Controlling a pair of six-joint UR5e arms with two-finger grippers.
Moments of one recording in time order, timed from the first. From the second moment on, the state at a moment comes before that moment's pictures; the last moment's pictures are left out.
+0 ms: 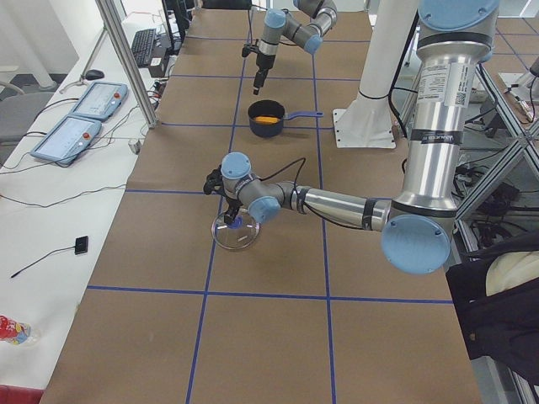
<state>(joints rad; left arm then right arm) -1.08 -1.65 -1.59 -2.21 -2.32 -0.51 0.61 -0.93 1.78 -1.47 1.80 1.38</state>
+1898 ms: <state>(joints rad) -1.62 -1.79 -1.58 -1.47 -2.42 0.31 1.50 -1.22 1.36 -1.46 2.36 0.17</state>
